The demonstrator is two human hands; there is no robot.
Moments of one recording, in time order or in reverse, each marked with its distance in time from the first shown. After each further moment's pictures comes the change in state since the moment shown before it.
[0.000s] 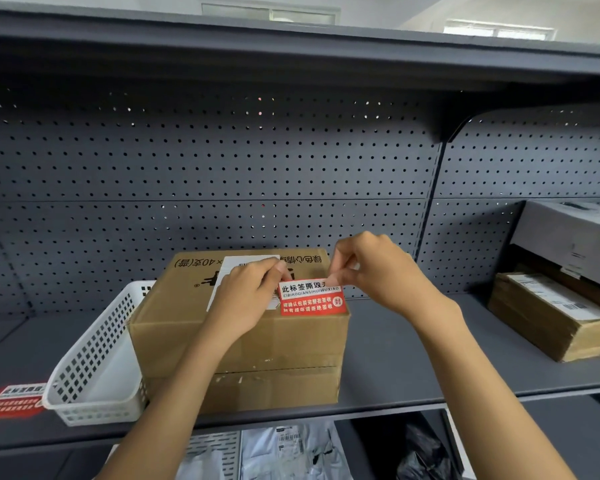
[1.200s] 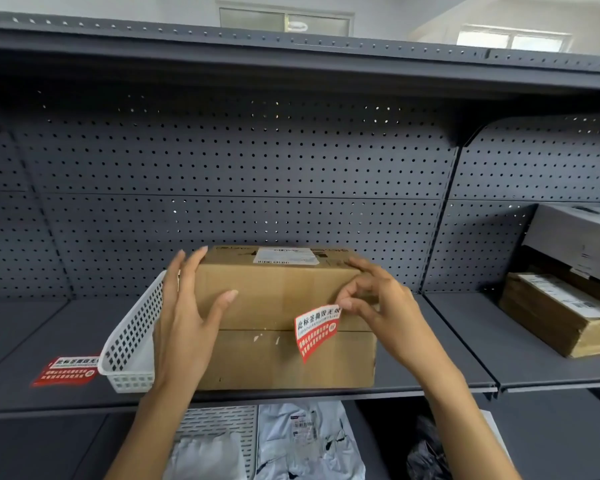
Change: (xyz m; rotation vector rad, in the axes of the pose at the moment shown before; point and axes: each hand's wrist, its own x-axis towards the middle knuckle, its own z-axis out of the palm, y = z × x) left_hand -0.106 -0.036 -0.058 -0.084 0.461 -0.173; right_hand -0.057 -0.008 0.055 0.333 0.127 -0.040
